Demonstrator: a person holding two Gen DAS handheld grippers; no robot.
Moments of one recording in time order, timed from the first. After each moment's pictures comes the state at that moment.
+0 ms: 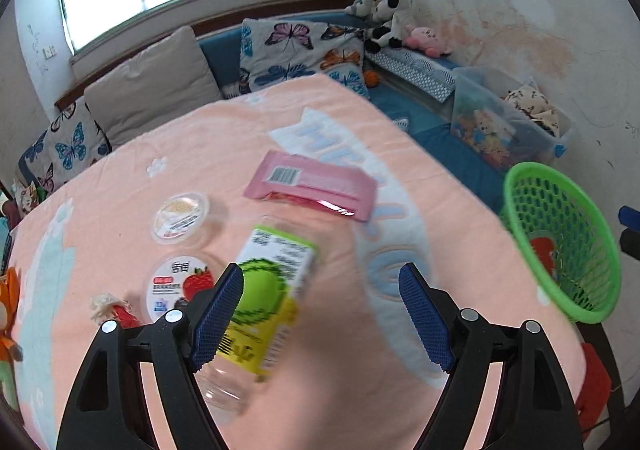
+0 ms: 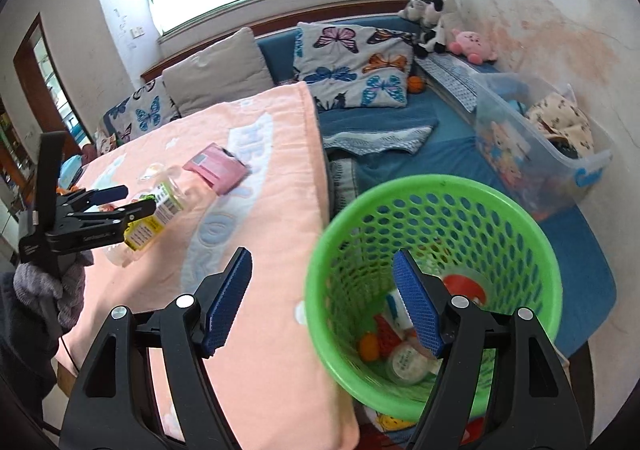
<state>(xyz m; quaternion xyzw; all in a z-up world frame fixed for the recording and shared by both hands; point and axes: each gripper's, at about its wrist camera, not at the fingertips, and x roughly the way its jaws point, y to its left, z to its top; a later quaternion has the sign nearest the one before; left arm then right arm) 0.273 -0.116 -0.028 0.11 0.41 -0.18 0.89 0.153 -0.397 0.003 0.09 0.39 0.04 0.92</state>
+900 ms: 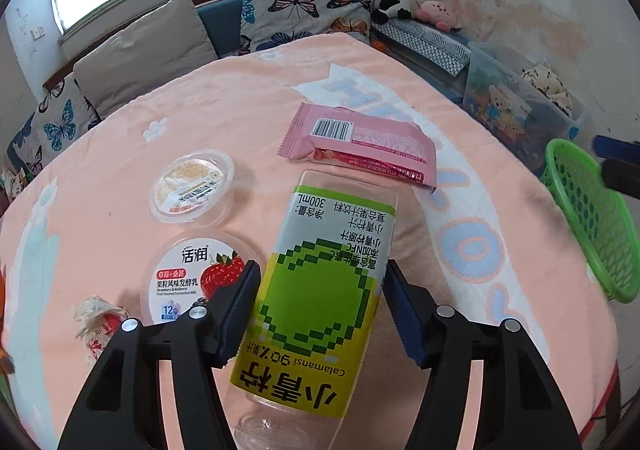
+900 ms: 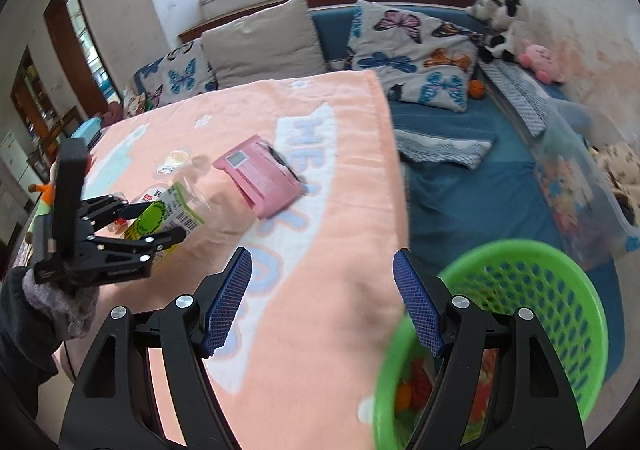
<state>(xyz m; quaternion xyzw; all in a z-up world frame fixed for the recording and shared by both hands) 0.314 -0.083 -0.071 0.11 0.45 -0.18 0.87 0.262 -0.329 -0.017 0.03 0.42 0.13 0.90</state>
